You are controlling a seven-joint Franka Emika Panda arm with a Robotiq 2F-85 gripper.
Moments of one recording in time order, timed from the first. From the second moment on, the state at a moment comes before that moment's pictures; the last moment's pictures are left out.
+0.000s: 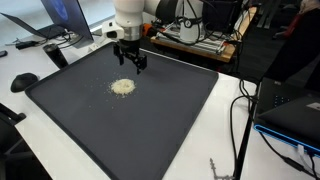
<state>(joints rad) 0.56 0.38 -0.55 -2.17 -0.12 2.53 0.05</state>
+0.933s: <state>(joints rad) -0.14 0.43 0.02 -2.06 0.00 2.57 -0.54</state>
